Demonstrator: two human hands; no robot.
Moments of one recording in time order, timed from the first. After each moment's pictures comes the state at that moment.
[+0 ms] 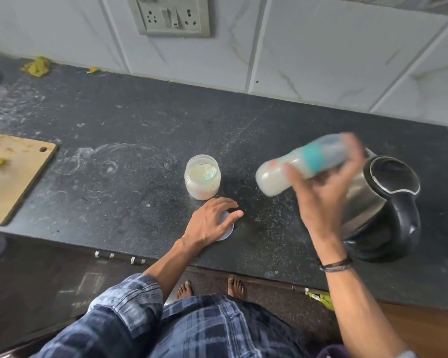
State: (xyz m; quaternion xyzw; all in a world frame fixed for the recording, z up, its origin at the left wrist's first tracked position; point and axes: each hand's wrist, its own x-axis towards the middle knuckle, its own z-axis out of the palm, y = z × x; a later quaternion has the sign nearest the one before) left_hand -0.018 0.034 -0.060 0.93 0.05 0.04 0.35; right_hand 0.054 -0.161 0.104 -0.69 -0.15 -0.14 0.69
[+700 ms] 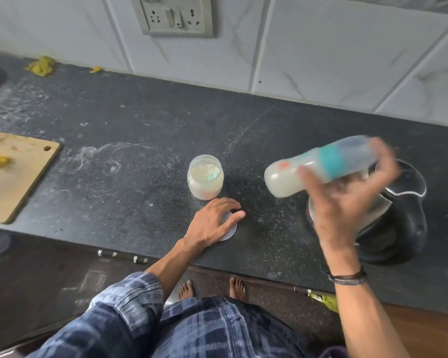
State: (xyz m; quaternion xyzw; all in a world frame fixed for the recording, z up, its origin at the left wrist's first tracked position) left_hand -0.018 0.036 -0.057 0.93 0.04 0.04 0.37; right_hand 0.047 -0.167 0.113 -0.63 -0.20 -0.17 0.73
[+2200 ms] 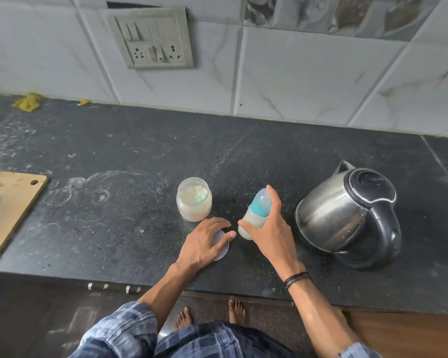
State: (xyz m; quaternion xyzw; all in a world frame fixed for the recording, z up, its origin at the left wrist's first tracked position) left_hand -0.020 0.037 -0.066 0.93 0.04 0.04 0.38; right_hand 0.047 -0.152 -0.004 -0.92 -0.13 0.02 0.38
